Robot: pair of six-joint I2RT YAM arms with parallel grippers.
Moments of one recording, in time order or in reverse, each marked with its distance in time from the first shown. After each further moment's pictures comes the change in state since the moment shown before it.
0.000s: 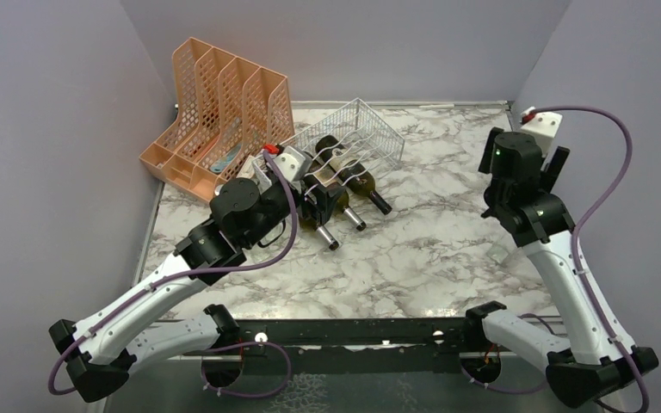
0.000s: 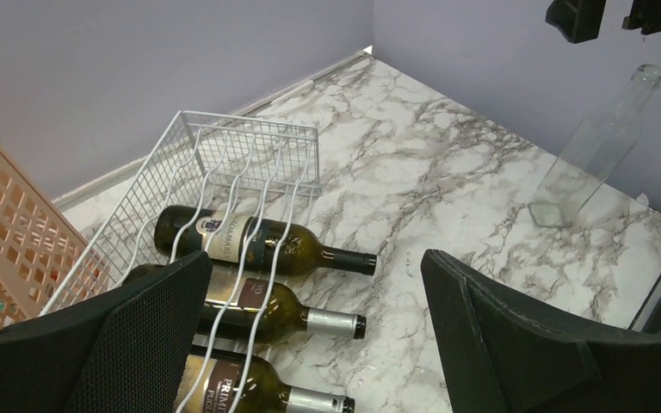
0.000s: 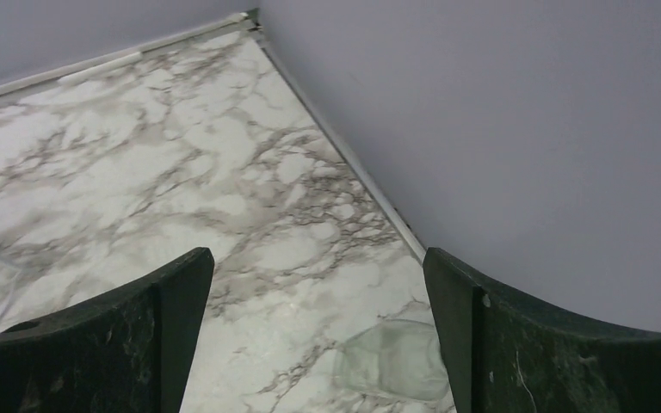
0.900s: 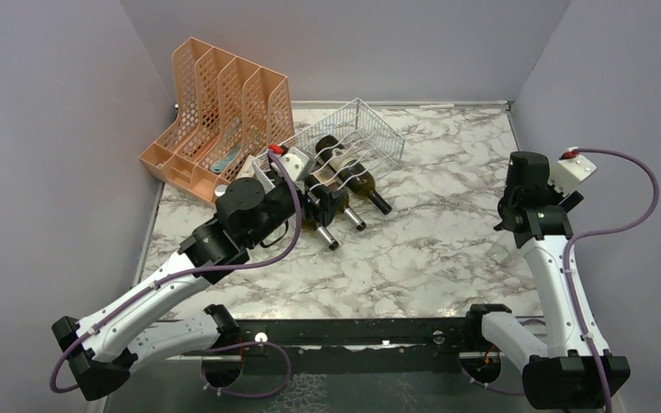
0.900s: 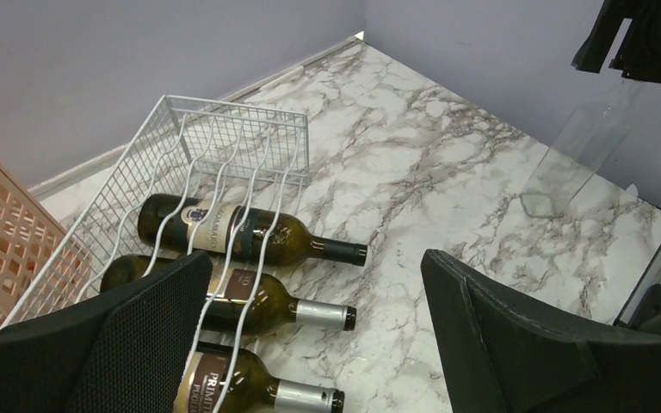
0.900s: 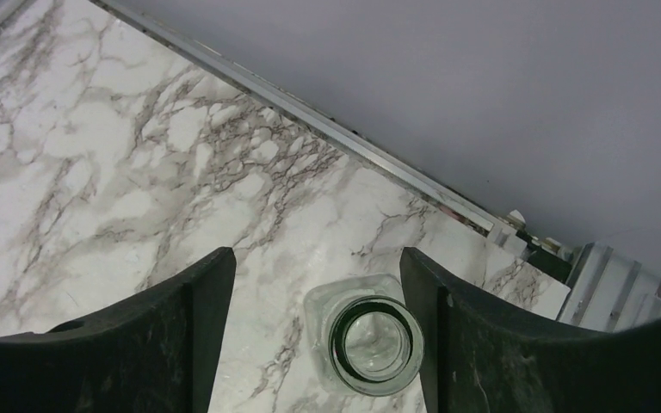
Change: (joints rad) left arm 0.000 0.018 -0.013 -0.001 0.011 -0.025; right arm -0.360 -0.027 -0.193 -0.082 -0.034 0.376
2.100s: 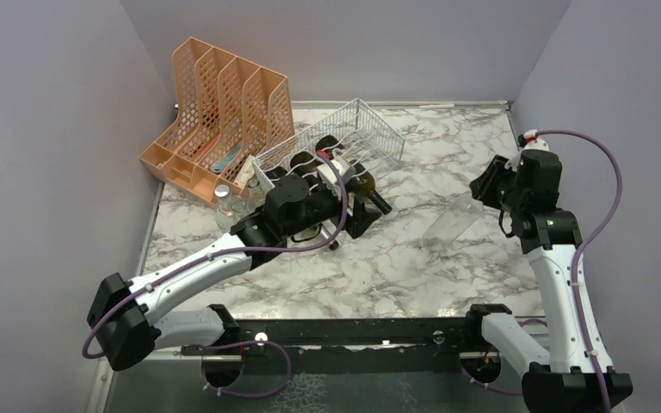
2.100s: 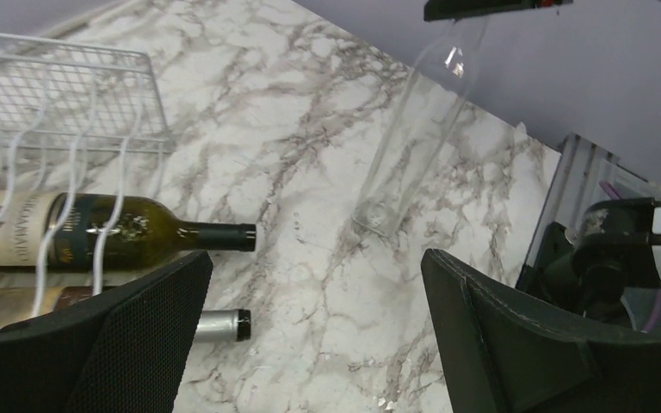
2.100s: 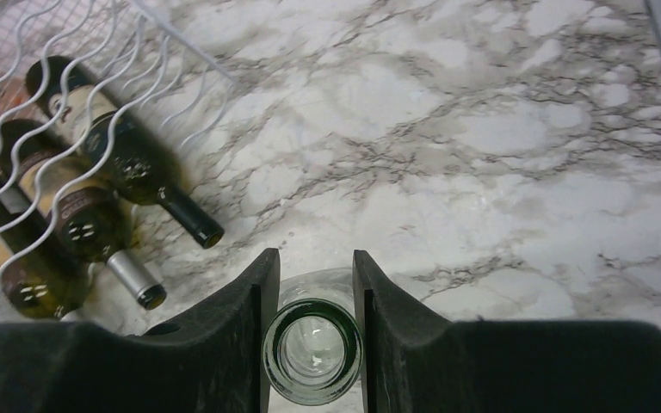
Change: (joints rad) left arm 0.000 0.212 -0.093 0.236 0.231 -0.128; right arm 0.000 -0.059 0.040 0.004 -0.835 -0.220
